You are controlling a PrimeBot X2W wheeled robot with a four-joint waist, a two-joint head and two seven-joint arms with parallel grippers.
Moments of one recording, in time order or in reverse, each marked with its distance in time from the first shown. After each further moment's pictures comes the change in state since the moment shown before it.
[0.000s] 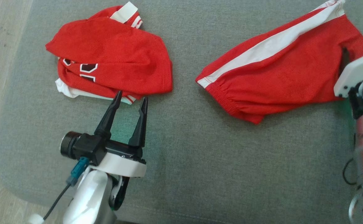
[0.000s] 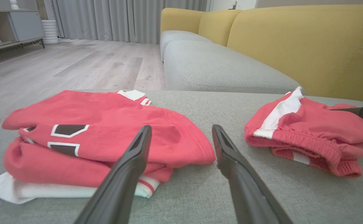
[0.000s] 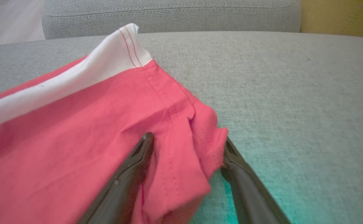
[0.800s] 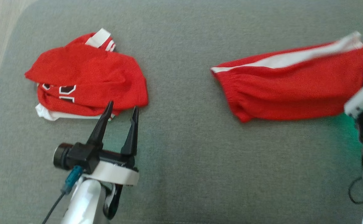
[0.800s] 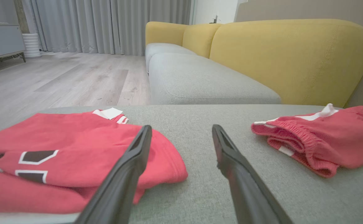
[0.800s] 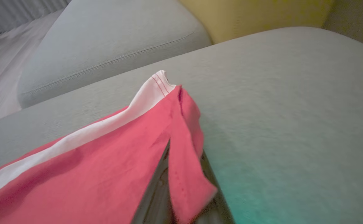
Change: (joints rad) left arm 0.047 -0.016 0.083 0.013 0.052 -0.025 0.000; right arm 0.021 -0.074 -0.026 0.196 0.212 0.000 -0.205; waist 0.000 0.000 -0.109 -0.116
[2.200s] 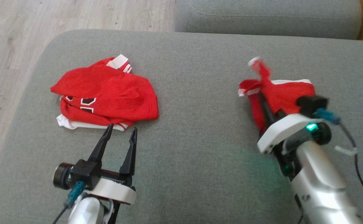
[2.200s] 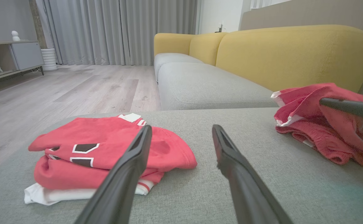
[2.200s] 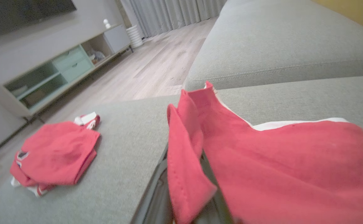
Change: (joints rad) left arm 0.084 0.018 0.004 0.044 0.025 -0.001 0.000; right arm 0.299 0.141 0.653 -0.413 0.467 0.000 -0.015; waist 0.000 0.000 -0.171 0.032
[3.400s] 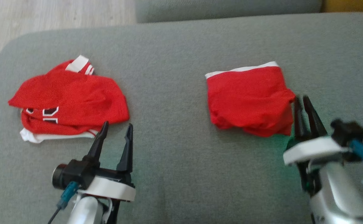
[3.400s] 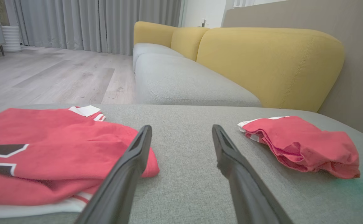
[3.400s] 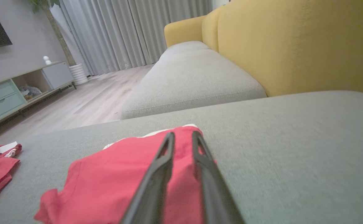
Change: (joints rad) left arm 0.012 -0.010 0.010 -0.035 -0.080 -0.007 0.000; right arm 0.208 0.027 -0.212 -0.208 -0.277 0.000 -0.189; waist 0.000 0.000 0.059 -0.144
